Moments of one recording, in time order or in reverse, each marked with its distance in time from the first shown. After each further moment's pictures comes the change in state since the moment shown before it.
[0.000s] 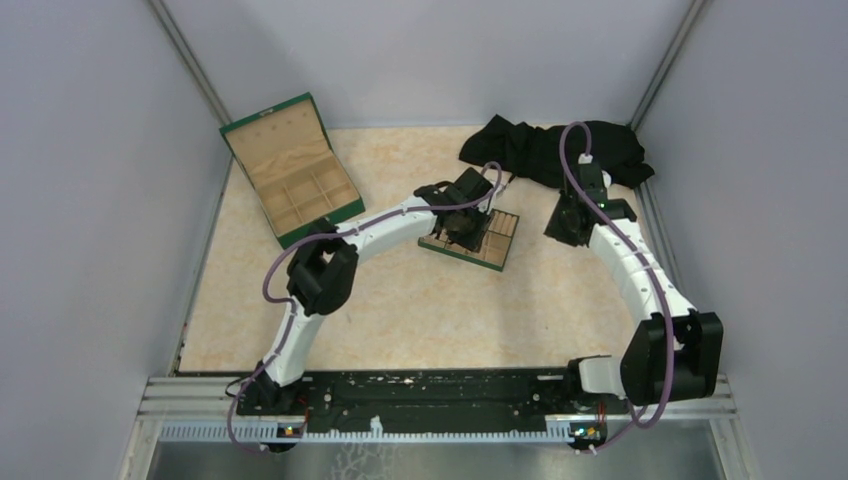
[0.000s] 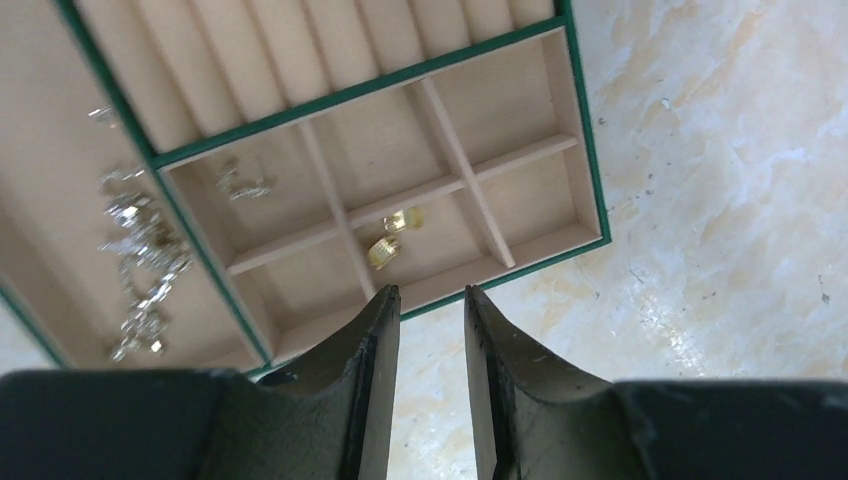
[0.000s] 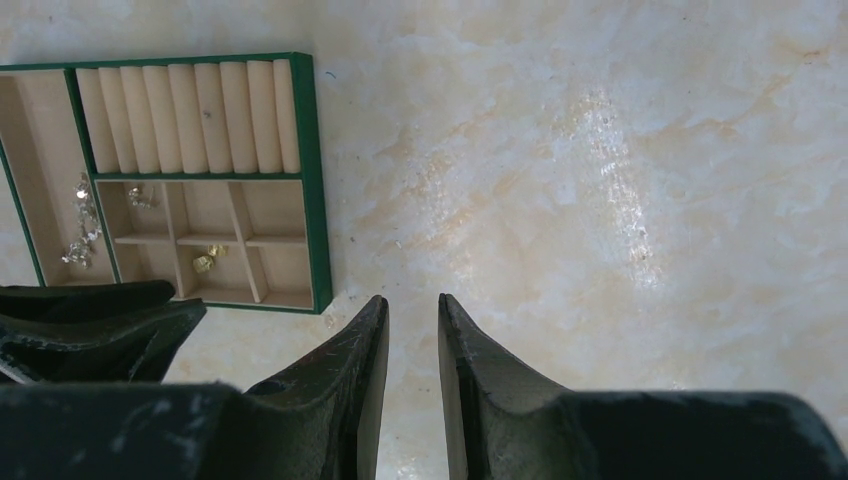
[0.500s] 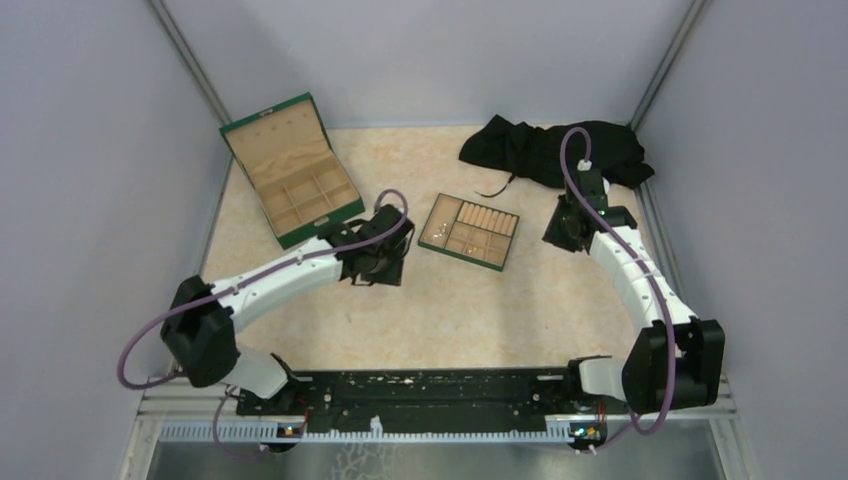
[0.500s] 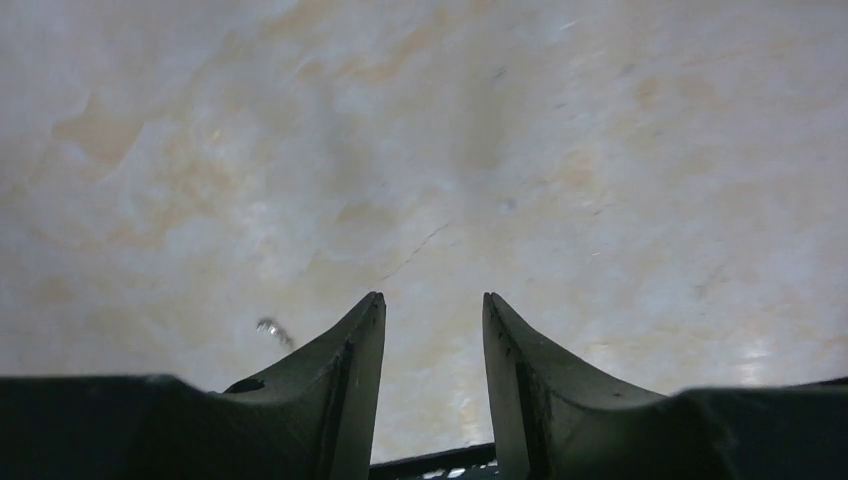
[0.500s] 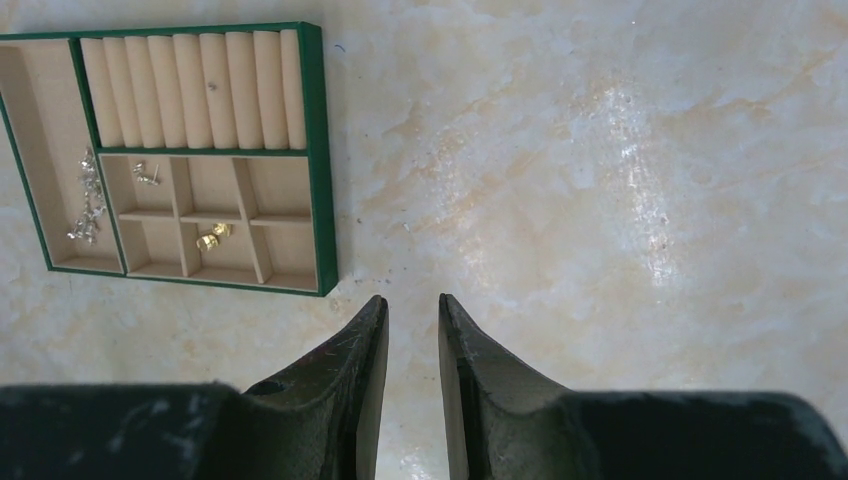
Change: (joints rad) left arm 0.037 -0.706 -0.689 -0.113 -0.307 -0.300; right arm 0.000 -0.040 -0.052 0.018 -0.031 0.005
